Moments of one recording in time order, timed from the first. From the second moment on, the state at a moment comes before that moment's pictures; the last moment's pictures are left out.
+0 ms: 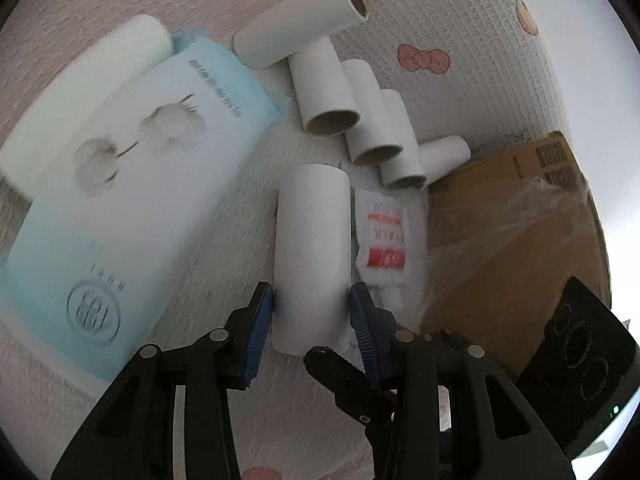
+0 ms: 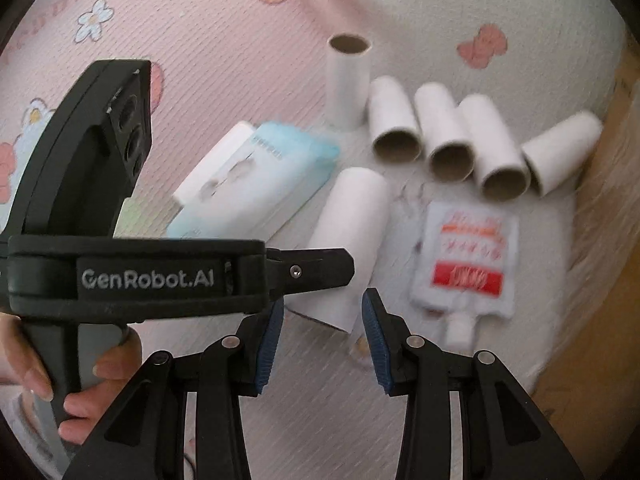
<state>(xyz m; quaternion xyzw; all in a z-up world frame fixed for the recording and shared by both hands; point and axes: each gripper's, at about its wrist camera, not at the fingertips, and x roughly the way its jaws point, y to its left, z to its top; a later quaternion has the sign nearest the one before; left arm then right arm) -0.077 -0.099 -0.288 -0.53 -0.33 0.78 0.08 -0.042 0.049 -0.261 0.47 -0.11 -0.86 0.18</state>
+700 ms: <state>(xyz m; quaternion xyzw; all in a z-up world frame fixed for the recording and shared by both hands) -0.066 -0.111 -0.287 -0.52 -0.36 0.77 0.08 -0.033 0.028 -0.263 0.49 -0.12 -0.85 0.17</state>
